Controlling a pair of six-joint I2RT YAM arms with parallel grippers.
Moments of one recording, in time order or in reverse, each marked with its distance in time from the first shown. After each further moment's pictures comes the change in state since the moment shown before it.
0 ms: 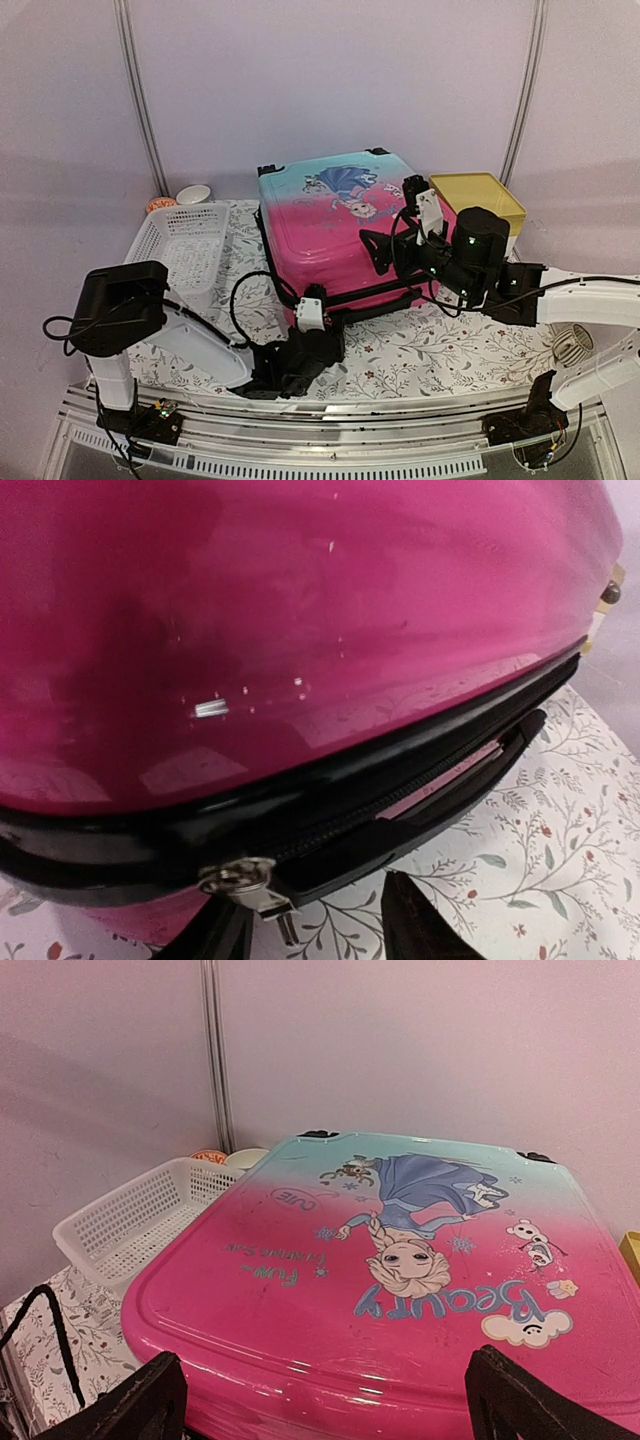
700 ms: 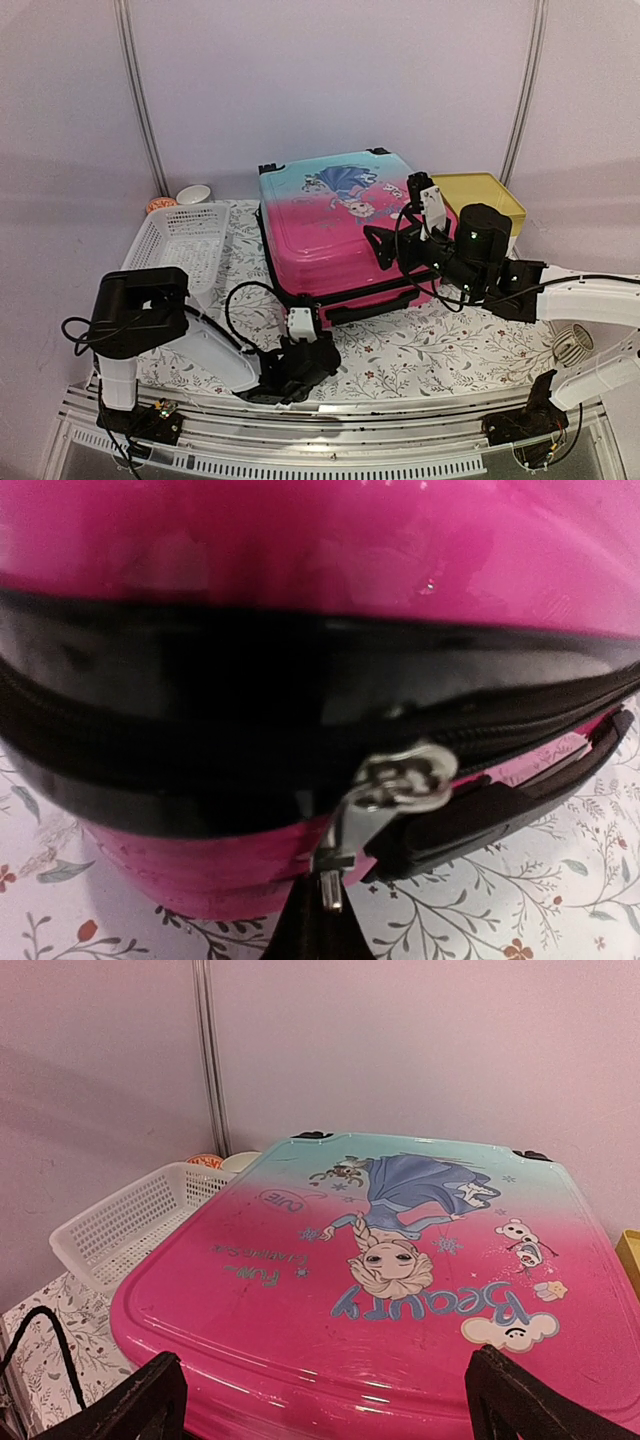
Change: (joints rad) left arm -0.001 0.107 0.058 -0.130 -0.174 -0.188; right arm -0.051 0.000 -0.007 0.013 -0.043 0.011
